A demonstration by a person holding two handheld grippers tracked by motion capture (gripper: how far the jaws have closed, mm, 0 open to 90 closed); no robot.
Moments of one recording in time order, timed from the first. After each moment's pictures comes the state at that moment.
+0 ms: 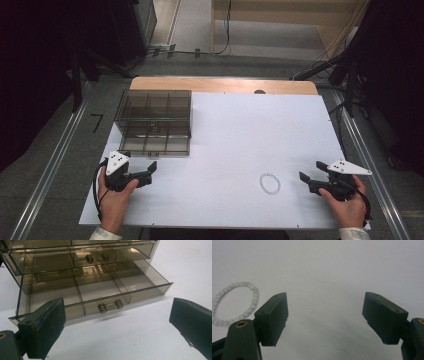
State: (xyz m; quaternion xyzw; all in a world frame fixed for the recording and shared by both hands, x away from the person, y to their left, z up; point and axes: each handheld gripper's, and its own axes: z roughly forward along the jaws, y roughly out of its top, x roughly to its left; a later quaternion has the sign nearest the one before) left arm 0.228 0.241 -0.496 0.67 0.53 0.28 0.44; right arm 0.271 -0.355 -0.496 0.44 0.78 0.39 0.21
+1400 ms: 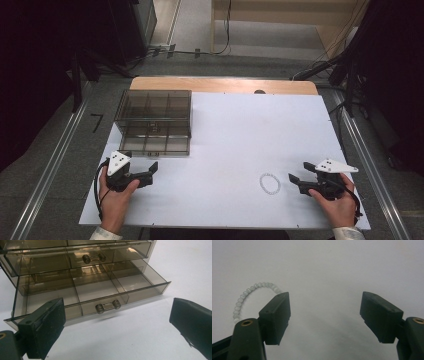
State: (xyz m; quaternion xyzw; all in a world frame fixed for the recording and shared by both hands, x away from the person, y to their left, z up) left arm 0.228 0.238 -0.496 0.67 0.52 0.28 0.44; right arm 0.272 -0.328 -0.496 0.41 0.81 0.39 0.18
